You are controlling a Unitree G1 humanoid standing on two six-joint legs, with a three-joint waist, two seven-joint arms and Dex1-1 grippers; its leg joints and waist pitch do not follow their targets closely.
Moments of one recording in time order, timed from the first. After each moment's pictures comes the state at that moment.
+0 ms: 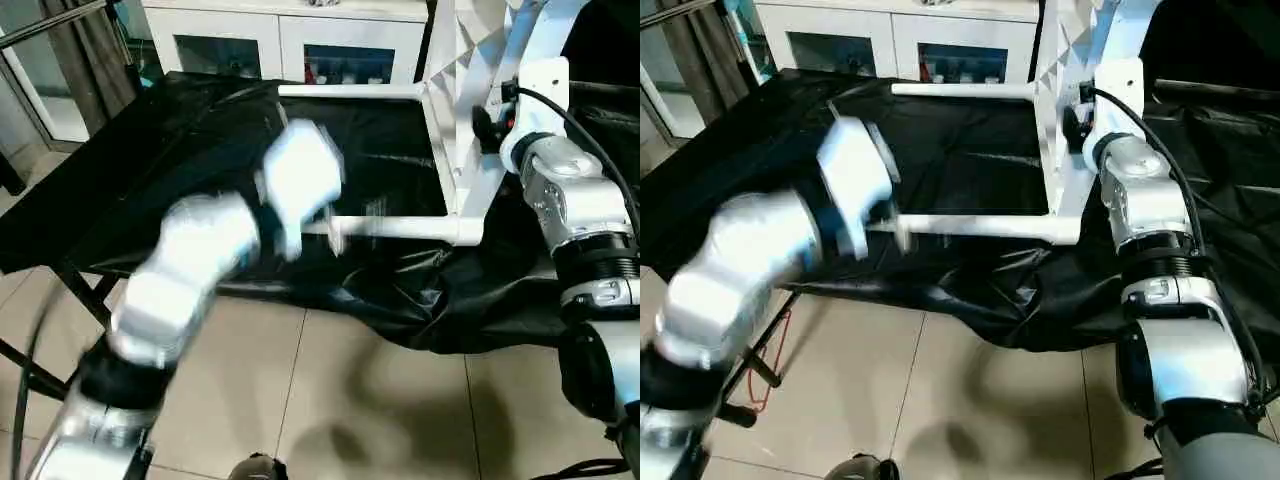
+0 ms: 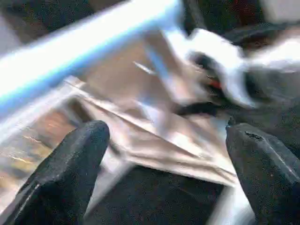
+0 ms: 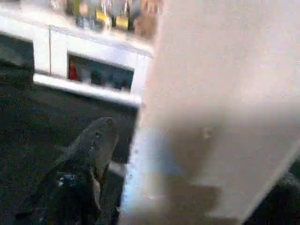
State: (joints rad) left arm -0.67 0.32 -0.20 -0.18 -0.04 0.20 -0.49; right arm -0.92 -0.38 -0.08 0.66 0.08 0.21 0.12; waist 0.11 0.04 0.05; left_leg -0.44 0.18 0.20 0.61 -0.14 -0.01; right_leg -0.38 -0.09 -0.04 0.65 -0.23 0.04
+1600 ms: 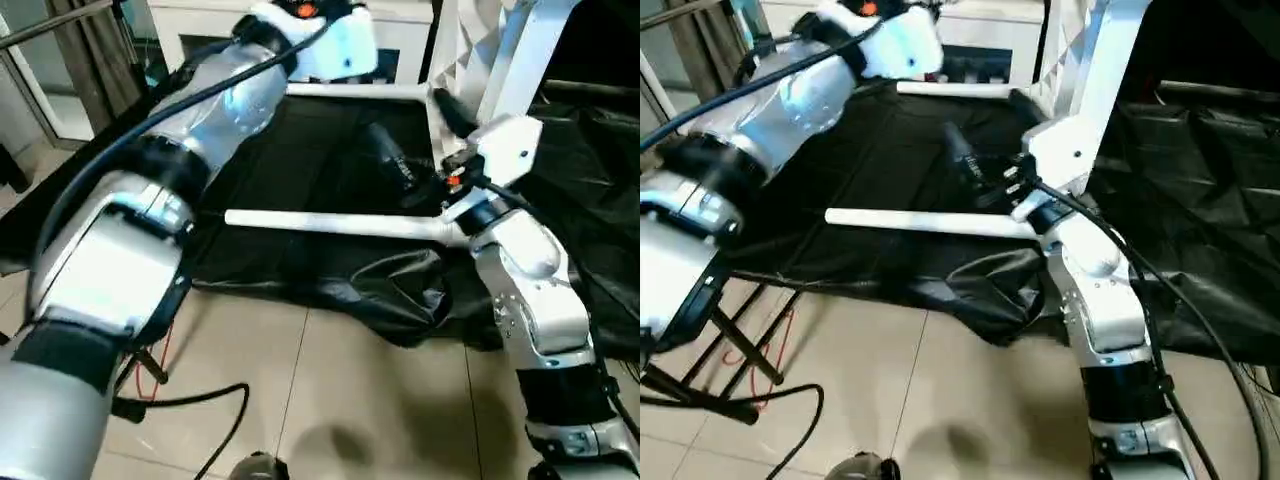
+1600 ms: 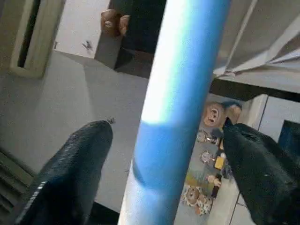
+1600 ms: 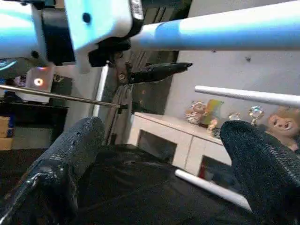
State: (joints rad) left arm -1.42 0.33 -0.43 1.12 0.66 -0.45 0.13; right arm -0.48 -0.22 0.05 -0.05 0.24 0.02 0.39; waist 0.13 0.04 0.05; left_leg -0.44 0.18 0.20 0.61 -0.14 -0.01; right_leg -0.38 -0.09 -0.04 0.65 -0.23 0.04
